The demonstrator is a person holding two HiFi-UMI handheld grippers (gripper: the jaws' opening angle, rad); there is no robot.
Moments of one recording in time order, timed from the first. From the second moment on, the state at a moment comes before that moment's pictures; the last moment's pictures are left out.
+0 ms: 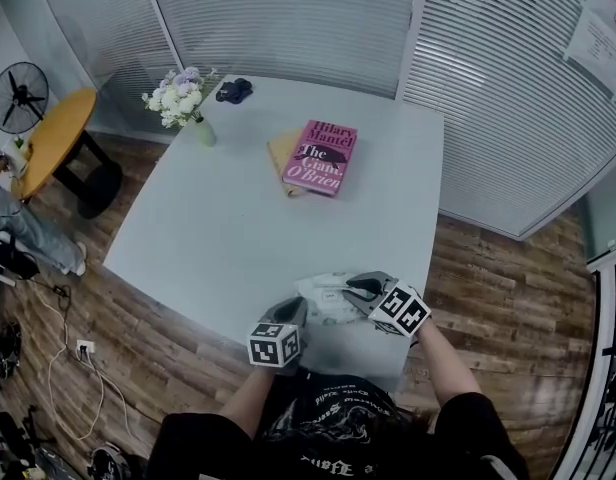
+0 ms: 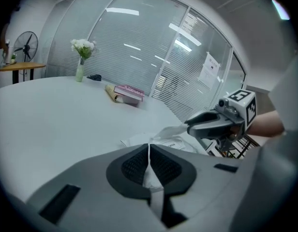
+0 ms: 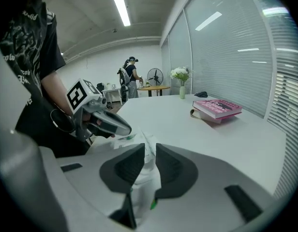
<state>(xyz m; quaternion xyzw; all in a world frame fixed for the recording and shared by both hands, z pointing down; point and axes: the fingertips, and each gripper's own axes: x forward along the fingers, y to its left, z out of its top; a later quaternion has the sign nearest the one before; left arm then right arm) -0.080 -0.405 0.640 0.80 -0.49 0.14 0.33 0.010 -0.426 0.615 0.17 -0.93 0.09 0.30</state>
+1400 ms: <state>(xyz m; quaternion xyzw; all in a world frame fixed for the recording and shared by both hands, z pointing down) -0.014 -0.405 0.641 0.82 -0.44 0.23 0.28 0.014 -0.392 0.651 0.14 -0.92 0.04 0.37</state>
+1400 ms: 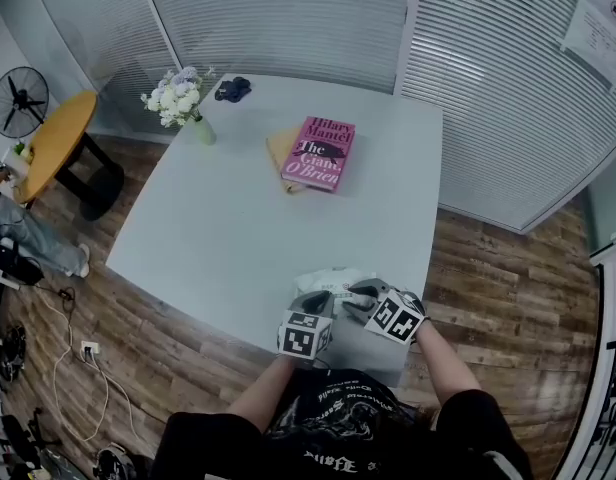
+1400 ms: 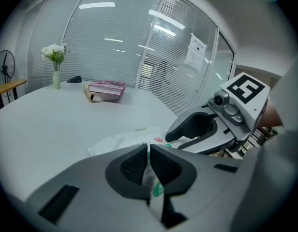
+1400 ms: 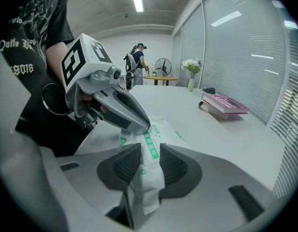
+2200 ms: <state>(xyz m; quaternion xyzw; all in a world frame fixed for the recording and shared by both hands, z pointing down) -0.011 -0.402 0.650 0.82 -0.45 0.26 0.25 0.073 -0.411 0.612 0.41 -0.87 0.23 0.16</state>
